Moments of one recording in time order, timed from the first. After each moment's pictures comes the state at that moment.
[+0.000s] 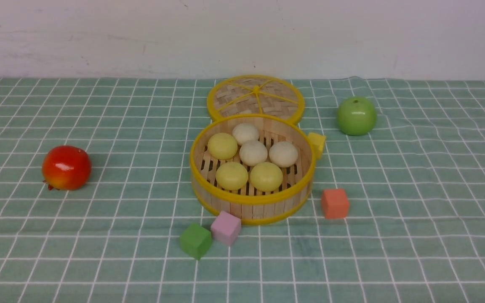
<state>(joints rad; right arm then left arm) -0.08 -0.01 0.01 0.02 0.39 -0.03 -0.17 -0.01 0.03 0.15 0.39 -0.46</state>
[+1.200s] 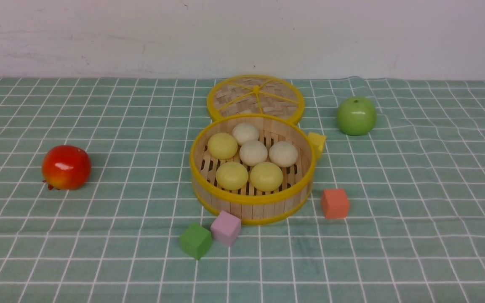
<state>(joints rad) -0.08 -0.01 0.01 0.02 0.38 -0.03 -0.17 -0.01 0.03 0.15 0.39 -0.46</state>
